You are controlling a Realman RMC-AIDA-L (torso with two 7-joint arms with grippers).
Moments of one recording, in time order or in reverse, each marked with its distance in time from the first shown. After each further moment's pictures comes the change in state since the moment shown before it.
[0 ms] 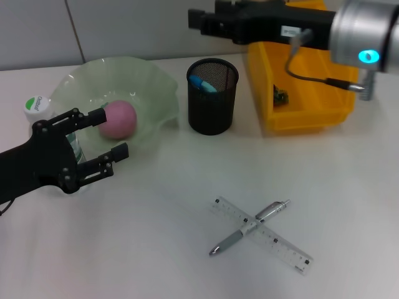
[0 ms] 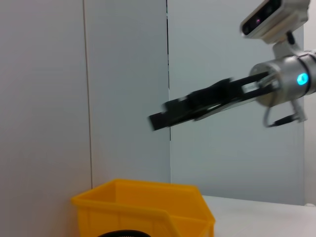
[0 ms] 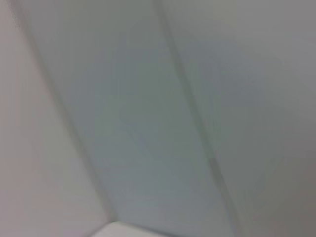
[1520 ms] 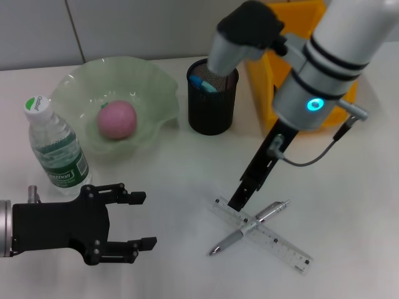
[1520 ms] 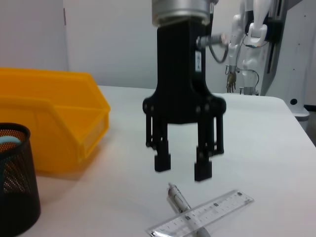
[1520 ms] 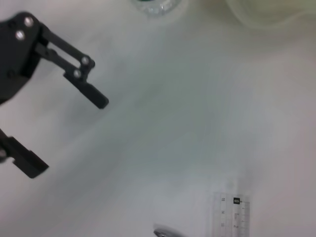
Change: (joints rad) left arm 0.005 -0.006 0.187 0.194 0.301 0.015 -0.179; right arm 0.663 0.008 0.077 0.531 -0.791 -0.770 0.247
